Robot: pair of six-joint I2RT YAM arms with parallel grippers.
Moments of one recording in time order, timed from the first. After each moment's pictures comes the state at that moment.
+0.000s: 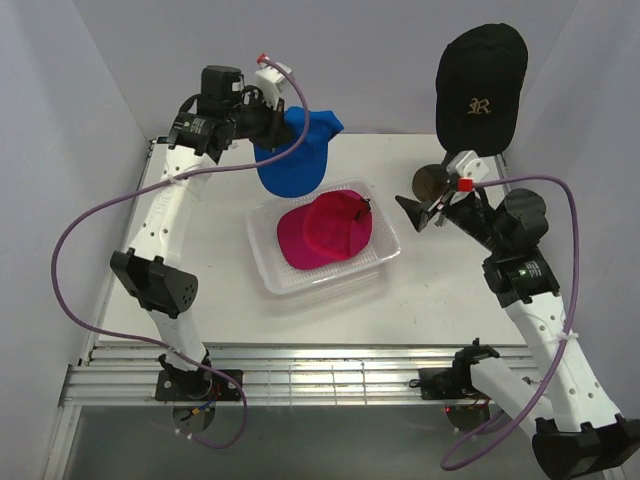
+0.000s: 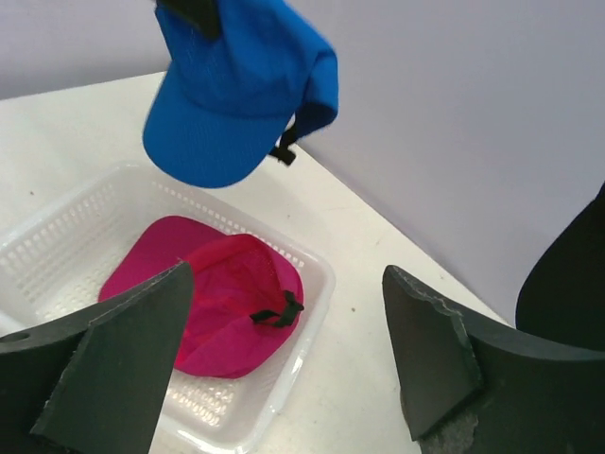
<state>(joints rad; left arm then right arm) -0.34 1.85 2.16 -0.85 0.47 0.19 0.27 0.85 1.00 -0.07 -0.54 -0.22</state>
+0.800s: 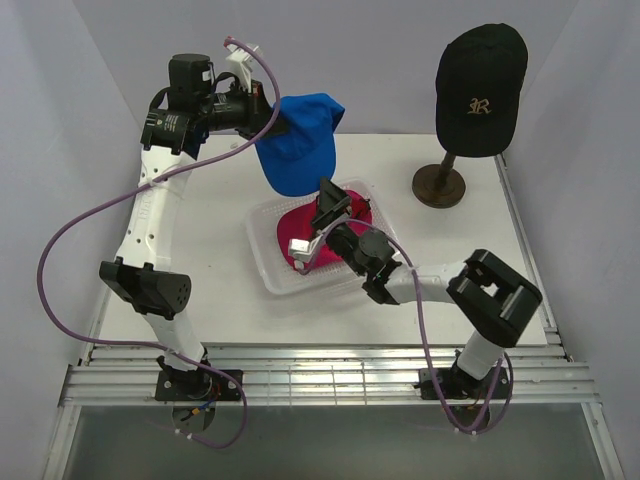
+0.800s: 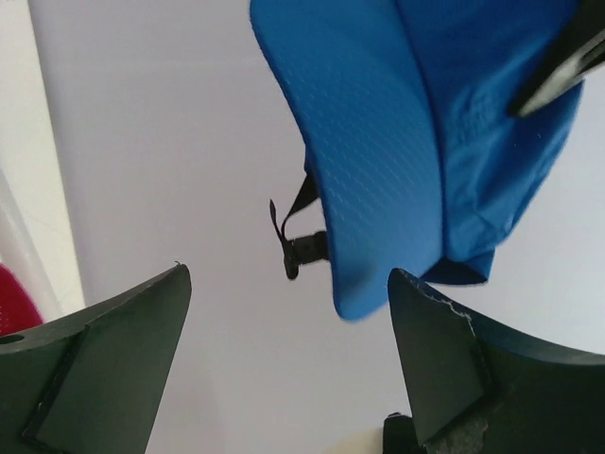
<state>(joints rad) -0.23 1.79 2.25 -0.85 0.74 -0.08 0.92 1.63 0.72 1.16 0.14 -1.63</state>
